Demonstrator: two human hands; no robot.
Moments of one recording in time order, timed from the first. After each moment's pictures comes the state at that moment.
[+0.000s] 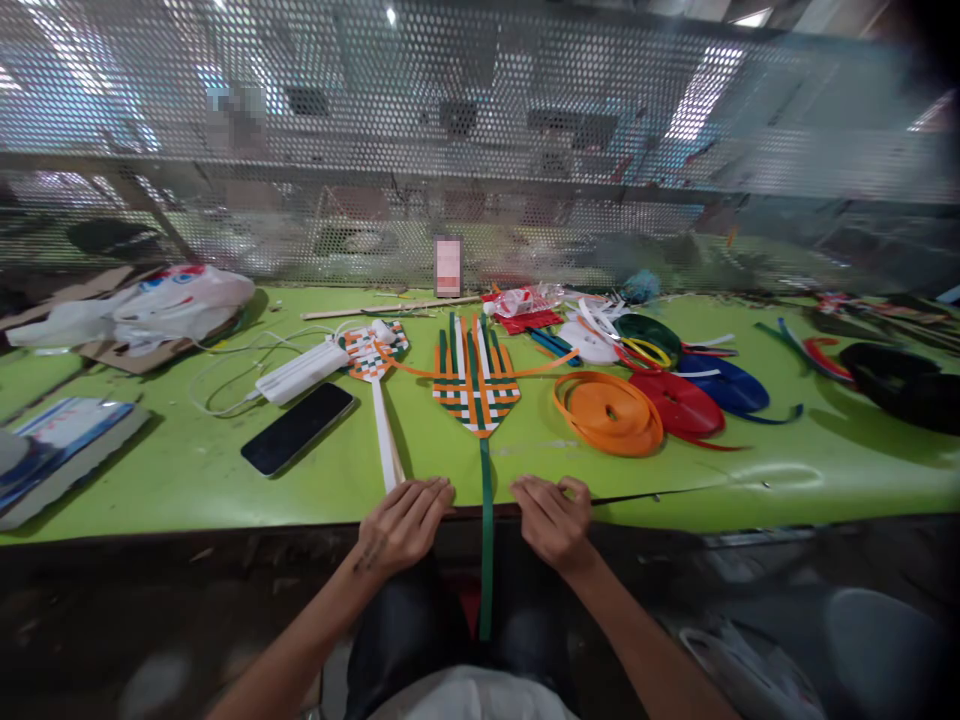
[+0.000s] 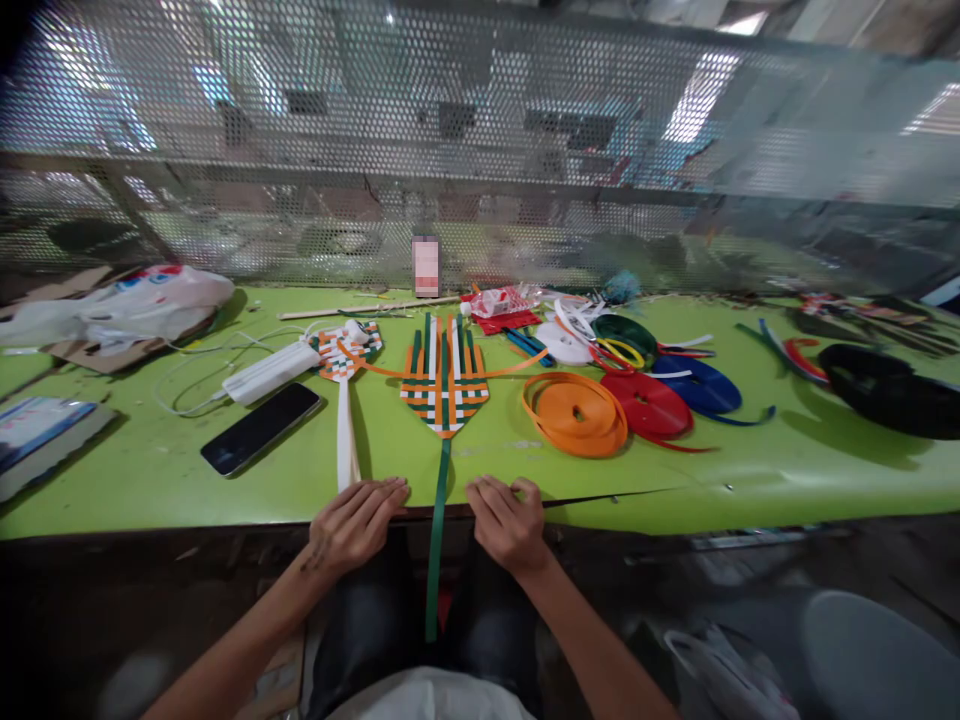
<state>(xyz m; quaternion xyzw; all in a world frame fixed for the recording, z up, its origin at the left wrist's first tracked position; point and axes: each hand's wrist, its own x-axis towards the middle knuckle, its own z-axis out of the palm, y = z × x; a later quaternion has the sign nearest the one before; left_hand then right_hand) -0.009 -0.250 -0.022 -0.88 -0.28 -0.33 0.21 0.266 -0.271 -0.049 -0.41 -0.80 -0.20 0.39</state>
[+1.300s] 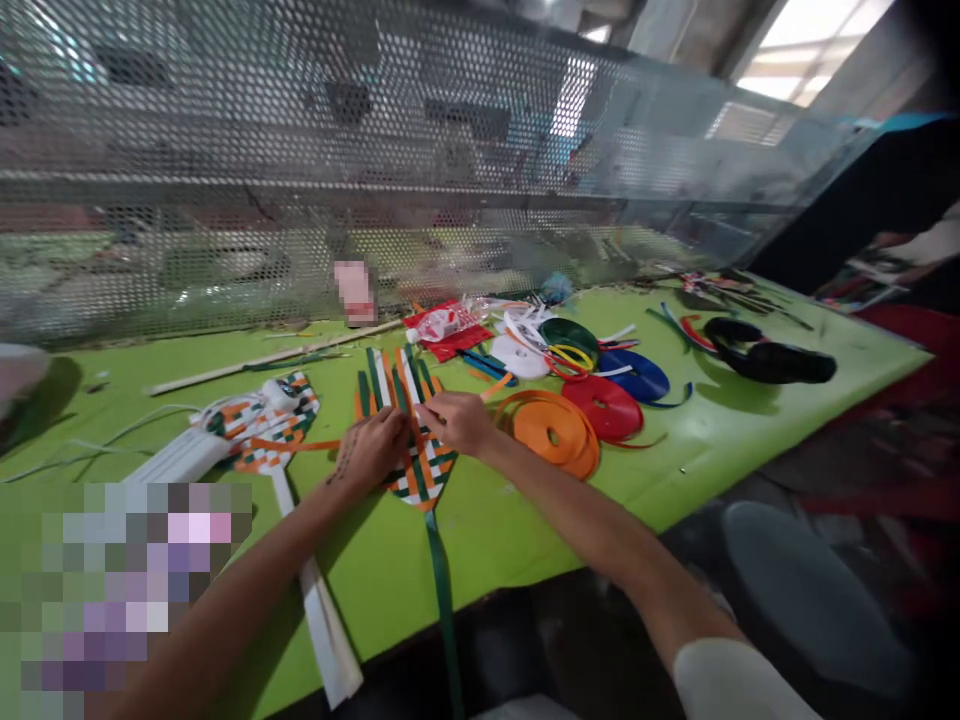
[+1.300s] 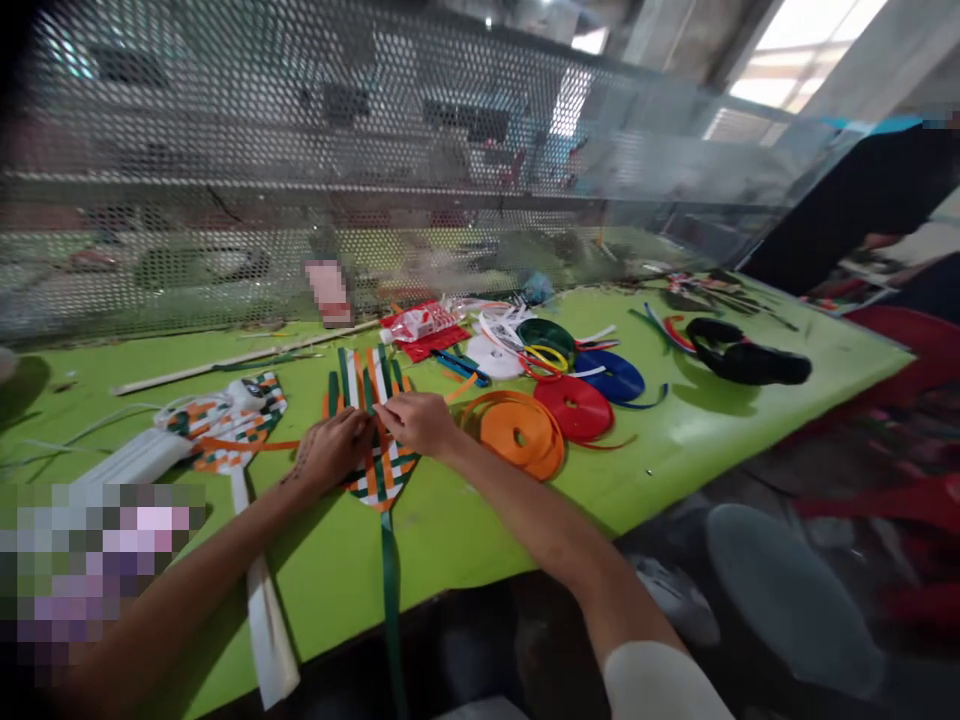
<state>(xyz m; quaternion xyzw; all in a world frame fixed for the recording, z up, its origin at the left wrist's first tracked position) 0.061 -0.032 -0.001 -0.88 -0.43 -0.20 0.01 0.262 -0.056 0.019 -0.51 -0.81 -0.06 0.28</state>
